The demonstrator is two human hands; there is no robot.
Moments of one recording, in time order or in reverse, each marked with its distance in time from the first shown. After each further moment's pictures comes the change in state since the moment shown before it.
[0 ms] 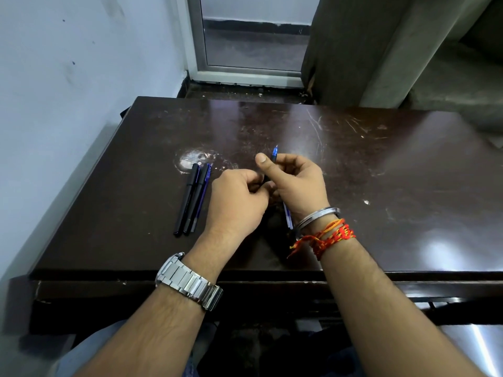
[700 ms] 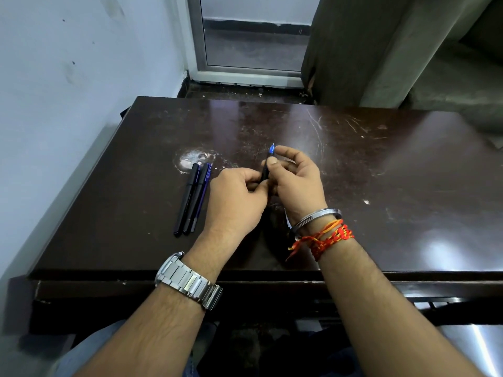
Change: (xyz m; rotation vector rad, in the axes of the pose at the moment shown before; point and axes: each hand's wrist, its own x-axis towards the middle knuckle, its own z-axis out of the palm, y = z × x) left_hand 0.001 0.002 -0.001 -0.022 0.015 0.005; right_hand 0.001 -0.001 0.006 0.081 -0.006 -0.015
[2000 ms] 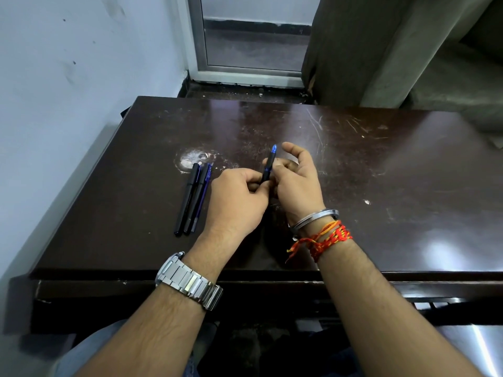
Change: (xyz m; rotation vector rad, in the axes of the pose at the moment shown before) left_hand 0.001 -0.002 0.000 0.004 -0.024 -0.016; right_hand -0.003 -0.003 0.003 -0.005 0.008 0.023
